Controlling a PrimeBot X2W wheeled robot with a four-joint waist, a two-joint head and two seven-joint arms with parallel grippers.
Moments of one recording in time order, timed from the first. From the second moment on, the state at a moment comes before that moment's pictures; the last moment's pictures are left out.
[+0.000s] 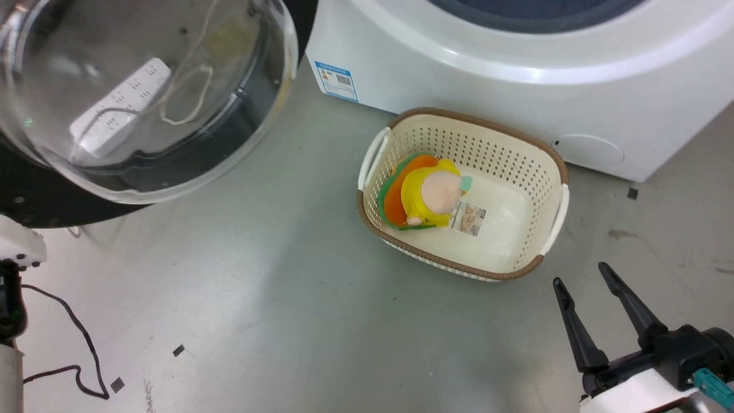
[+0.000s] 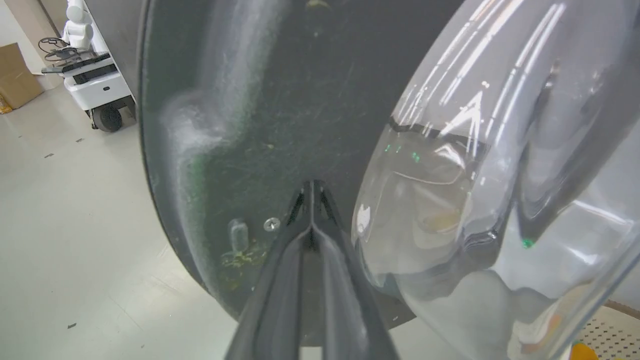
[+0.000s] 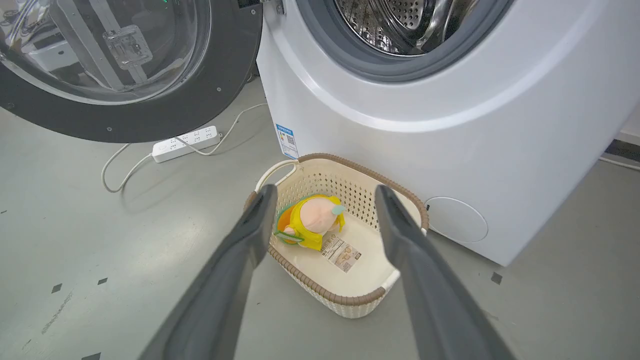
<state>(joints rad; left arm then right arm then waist) -0.50 0.49 0.15 0.45 -0.47 0.06 -0.11 -0.01 -0.22 0.10 0.02 0.12 0.13 -0.25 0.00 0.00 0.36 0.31</state>
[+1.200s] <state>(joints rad) -0.16 0.22 -0.08 0.12 -0.39 0.01 -0.26 -0.04 -0.08 -0.10 0.02 0.06 0.13 -0.26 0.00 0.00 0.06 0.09</state>
